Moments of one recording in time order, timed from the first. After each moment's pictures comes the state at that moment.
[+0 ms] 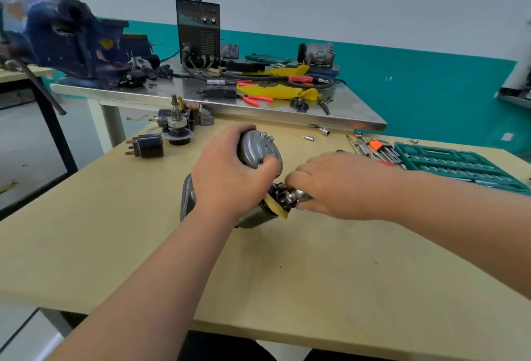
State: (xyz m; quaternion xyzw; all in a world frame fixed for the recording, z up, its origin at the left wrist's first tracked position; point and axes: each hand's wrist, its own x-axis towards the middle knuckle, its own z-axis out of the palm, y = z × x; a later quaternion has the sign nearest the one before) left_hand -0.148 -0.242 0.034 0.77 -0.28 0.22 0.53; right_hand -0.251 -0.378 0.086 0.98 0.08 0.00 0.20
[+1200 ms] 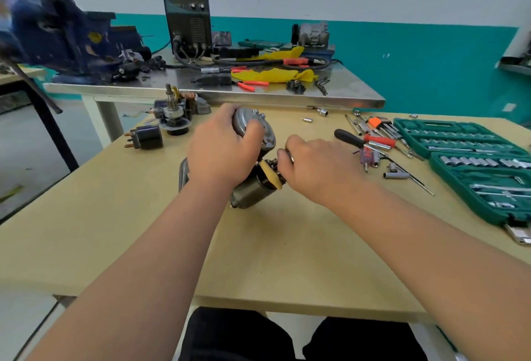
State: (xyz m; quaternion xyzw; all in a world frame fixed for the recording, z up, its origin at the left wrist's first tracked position) left_hand -0.131 -0.241 0.038 0.80 -0.29 0.24 0.46; right_hand -0.227 -0.366 0.031 0.95 -0.09 0.27 0.08
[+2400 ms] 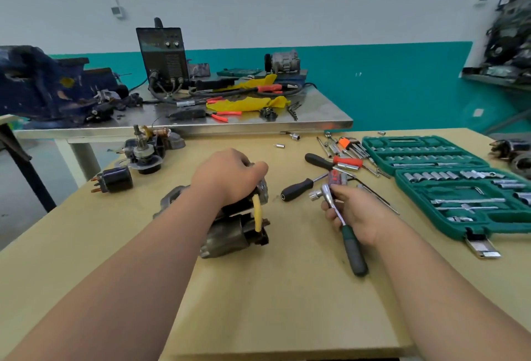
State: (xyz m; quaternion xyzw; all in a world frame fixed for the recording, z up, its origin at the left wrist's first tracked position) left_hand -0.120 -0.310 0.054 0.90 -0.36 0.03 0.25; right_hand -0.283 -0.476 -0.001 0.51 -0.34 0.14 -0.78
